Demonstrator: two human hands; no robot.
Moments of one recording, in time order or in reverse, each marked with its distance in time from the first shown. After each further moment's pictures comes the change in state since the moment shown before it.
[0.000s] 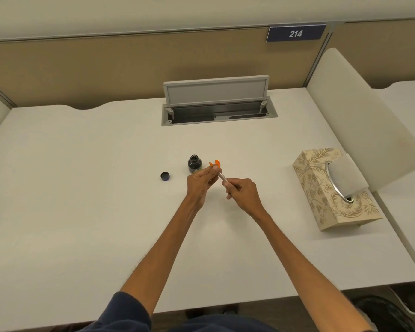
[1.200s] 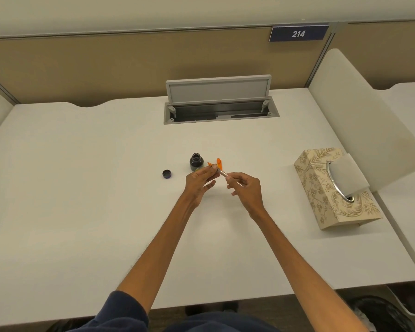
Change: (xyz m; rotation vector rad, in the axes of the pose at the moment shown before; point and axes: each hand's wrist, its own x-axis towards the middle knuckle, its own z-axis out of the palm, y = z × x) left_hand -0.005 0.010 -0.010 0.014 -0.020 -0.140; right_hand -0.011 -0.012 0.001 0.331 0.145 0.070
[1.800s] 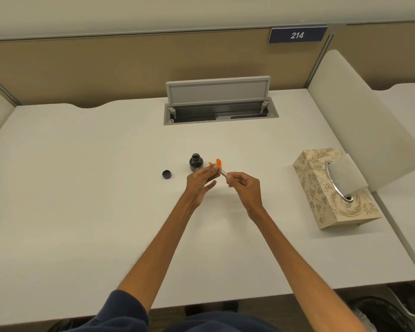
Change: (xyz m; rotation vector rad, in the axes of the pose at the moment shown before) left_hand -0.001 0.001 0.005 -0.015 0.017 -0.004; right_hand 0.001 -0.001 0.000 0.068 0.010 0.030
